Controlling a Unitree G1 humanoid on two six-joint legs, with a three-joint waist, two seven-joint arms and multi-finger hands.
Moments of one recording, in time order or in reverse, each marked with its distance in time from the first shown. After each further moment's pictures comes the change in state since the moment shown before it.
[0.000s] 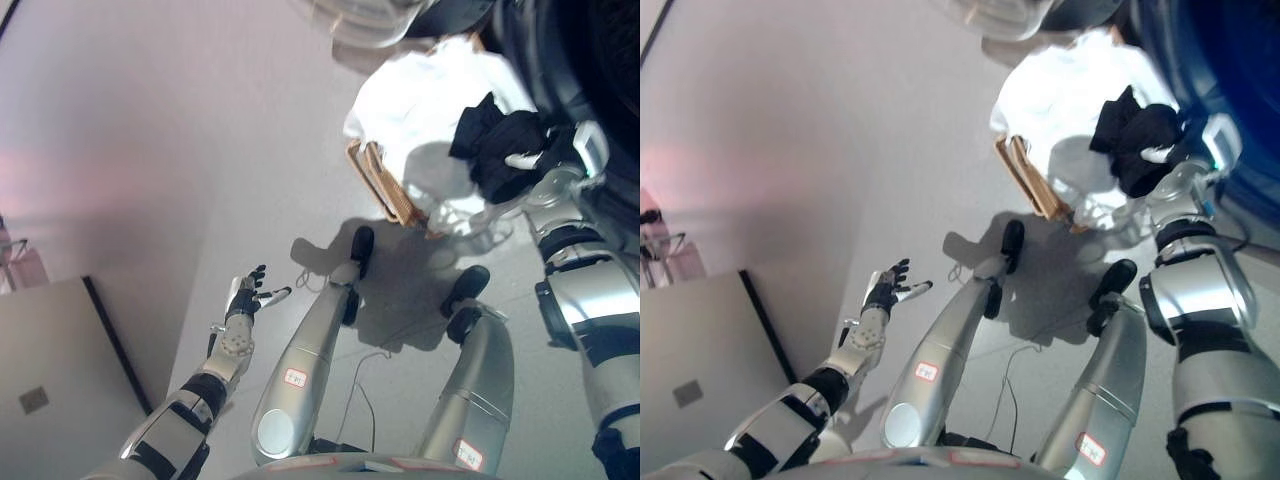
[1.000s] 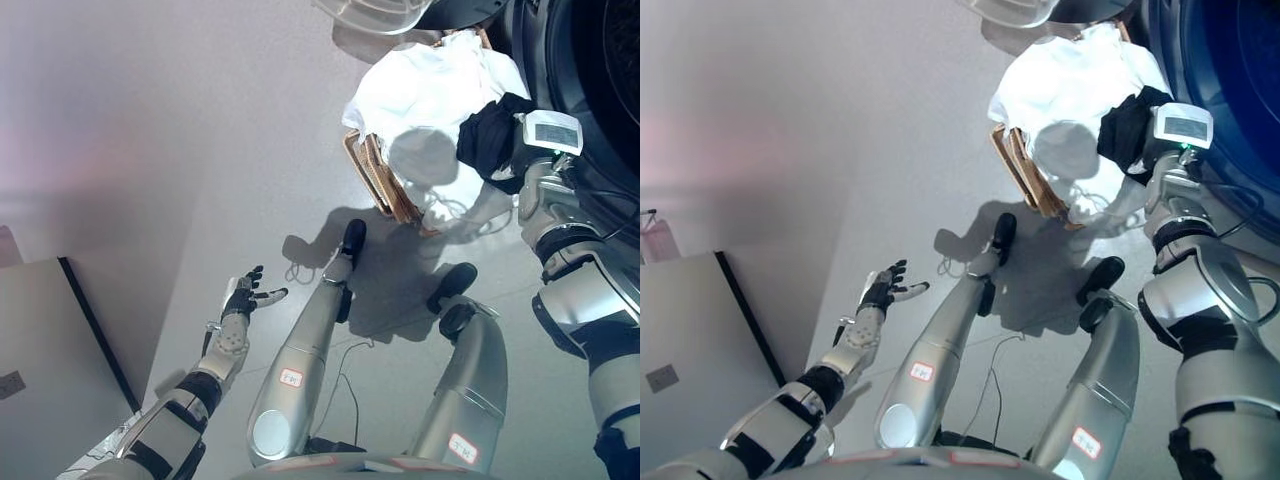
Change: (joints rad) left arm -0.020 0.016 0.004 -0.038 0.005 0.015 -0.025; right arm -0.080 -0.097 0.520 0.018 -0.711 0.062 0.048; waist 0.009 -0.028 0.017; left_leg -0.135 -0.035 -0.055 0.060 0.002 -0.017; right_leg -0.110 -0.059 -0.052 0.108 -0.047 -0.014
